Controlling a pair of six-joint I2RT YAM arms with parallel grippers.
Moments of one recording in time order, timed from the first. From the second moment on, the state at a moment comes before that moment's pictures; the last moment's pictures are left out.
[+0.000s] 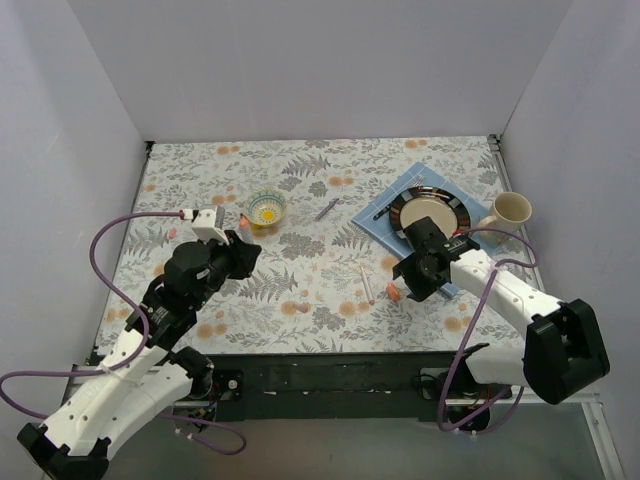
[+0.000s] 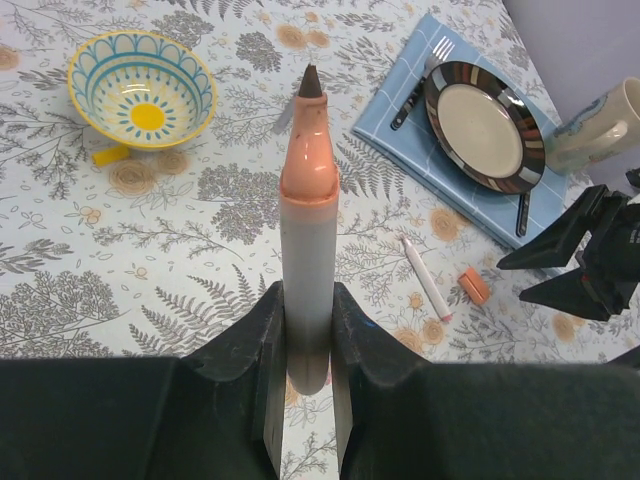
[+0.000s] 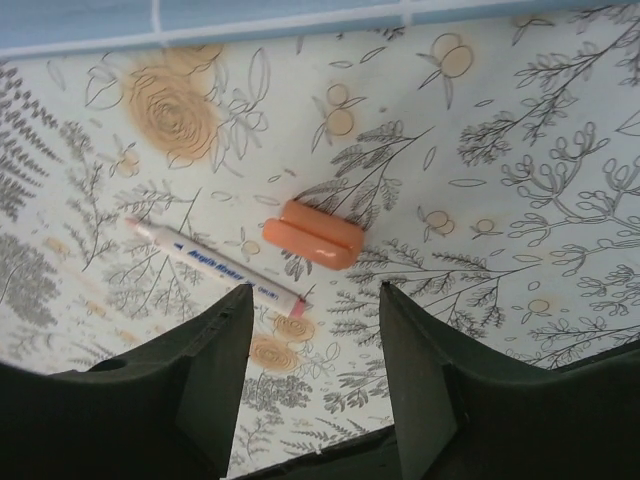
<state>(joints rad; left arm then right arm) -0.59 0.63 0.71 -0.36 -0.14 -0.47 0.50 1.25 0.80 -0.79 0.12 1.39</state>
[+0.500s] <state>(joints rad) -0.59 0.68 0.71 -0.37 -0.17 -0.46 0.48 1.32 0.79 -0.75 0.17 1.44</state>
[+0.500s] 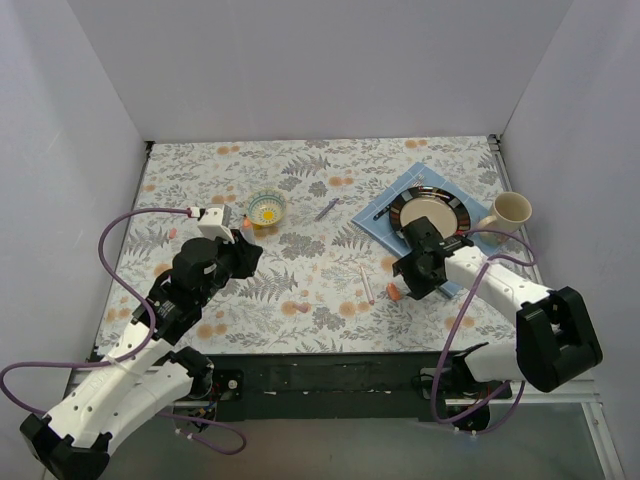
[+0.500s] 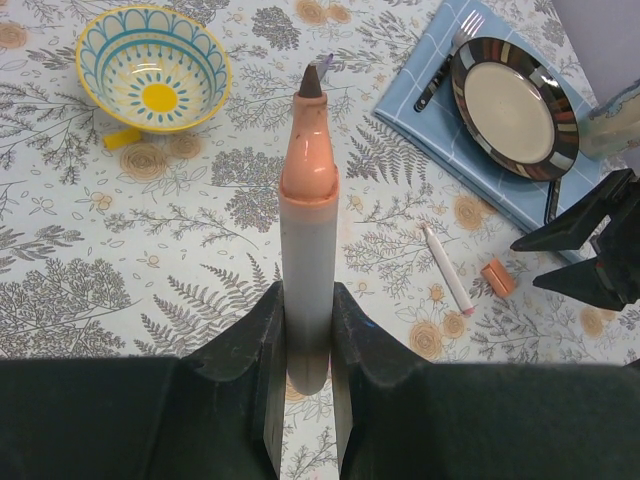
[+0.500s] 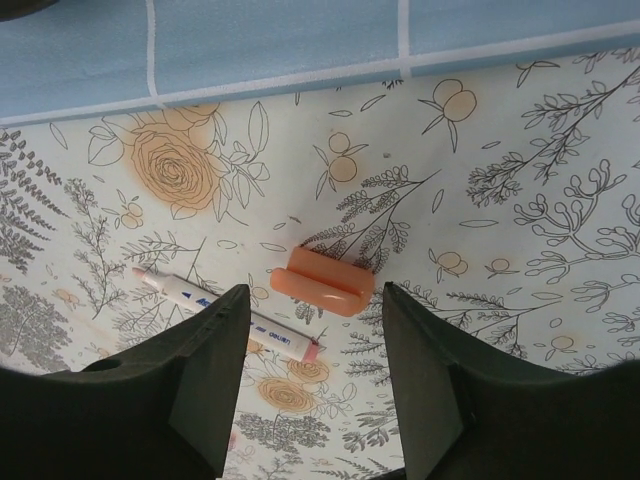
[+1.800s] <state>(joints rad) -0.59 0.71 0.71 -0.37 -0.14 -0.45 0.49 1.58 0.91 -0.42 0.09 0.44</state>
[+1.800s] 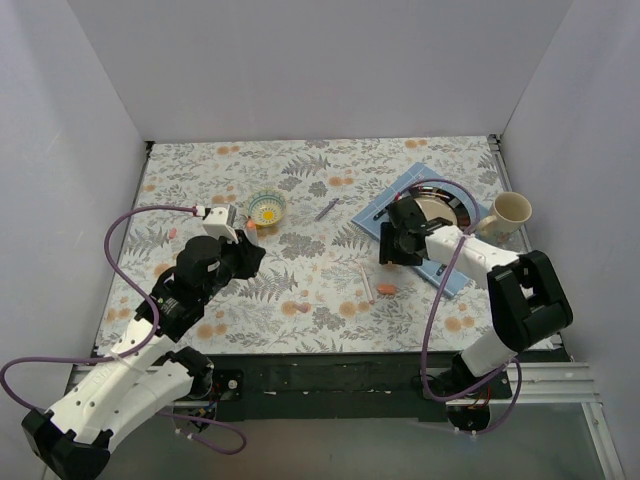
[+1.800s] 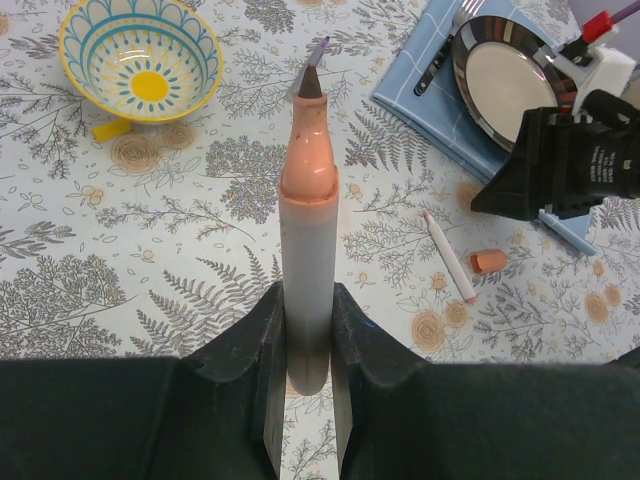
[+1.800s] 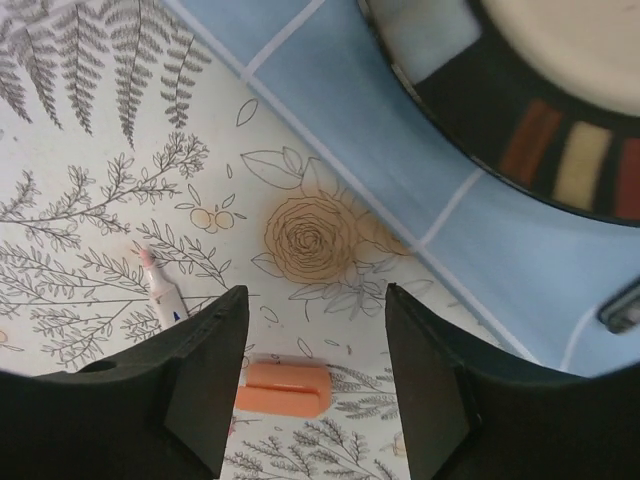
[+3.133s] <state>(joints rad) -0.59 0.61 0.71 -0.36 -0.04 -0.44 0.41 1.55 0.94 -0.81 -0.06 1.60</state>
